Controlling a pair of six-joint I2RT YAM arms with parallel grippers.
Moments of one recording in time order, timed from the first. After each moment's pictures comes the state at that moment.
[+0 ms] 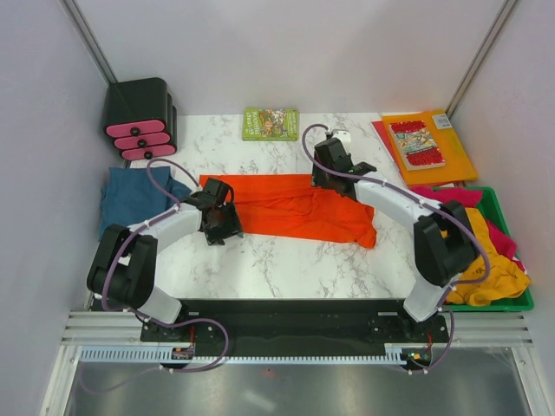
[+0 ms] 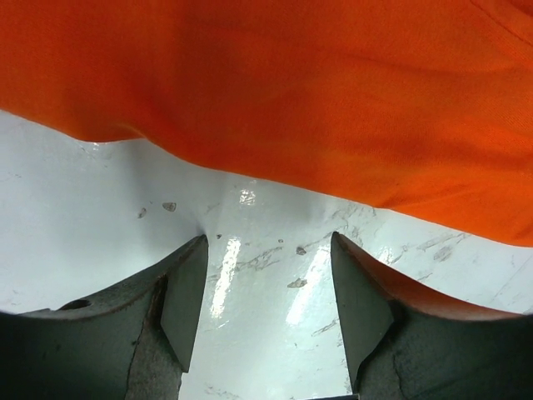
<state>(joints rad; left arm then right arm) -0.36 1.52 0.82 -0.49 0.00 -0.68 0.54 1.79 1.32 -0.35 0.36 0.49</state>
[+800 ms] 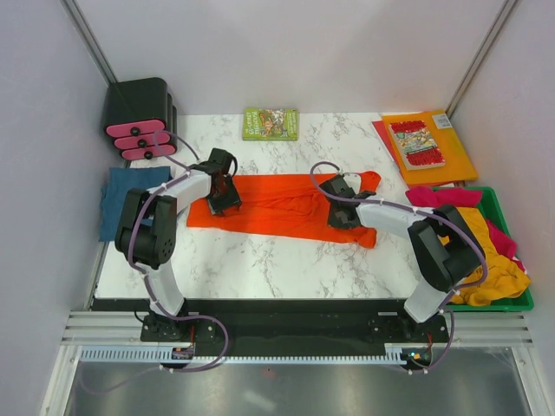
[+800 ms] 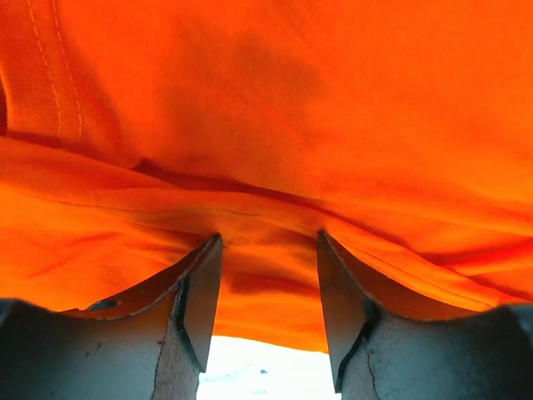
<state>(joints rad) -0.28 1.85 1.20 -0.57 -0.11 -0.66 0.56 1.68 0.96 -0.37 0.33 0.68</state>
